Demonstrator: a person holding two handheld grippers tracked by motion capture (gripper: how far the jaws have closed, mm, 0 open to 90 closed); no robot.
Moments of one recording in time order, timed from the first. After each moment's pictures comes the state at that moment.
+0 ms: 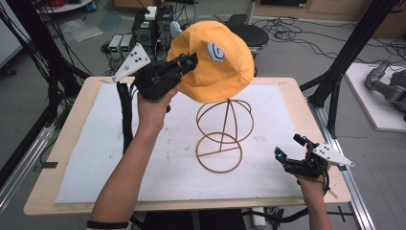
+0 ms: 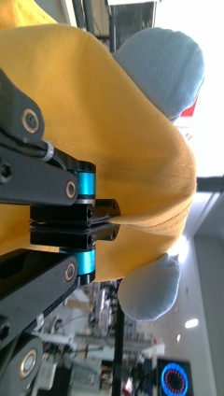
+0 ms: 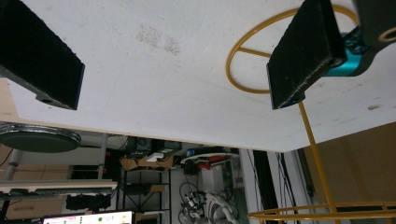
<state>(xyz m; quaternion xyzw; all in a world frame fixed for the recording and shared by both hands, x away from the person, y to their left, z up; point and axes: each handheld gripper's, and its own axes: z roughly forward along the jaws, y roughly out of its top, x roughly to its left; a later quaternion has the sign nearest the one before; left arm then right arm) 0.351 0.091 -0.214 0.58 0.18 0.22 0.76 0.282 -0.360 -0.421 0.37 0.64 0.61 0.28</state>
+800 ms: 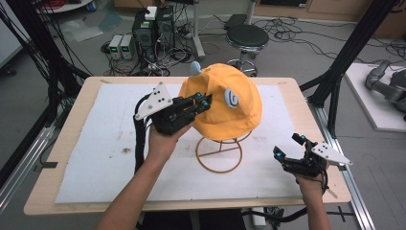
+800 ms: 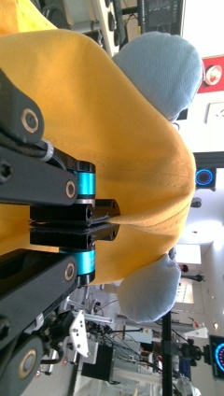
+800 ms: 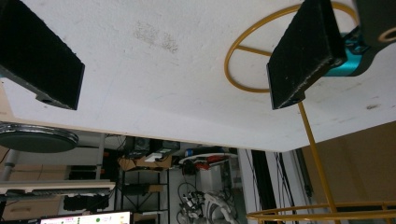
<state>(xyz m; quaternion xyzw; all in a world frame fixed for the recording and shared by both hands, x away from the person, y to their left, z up) 0.314 0.064 -0.271 0.64 0.17 0.20 0.72 0.285 -0.357 -0.421 0.37 0.64 0.61 0.28</state>
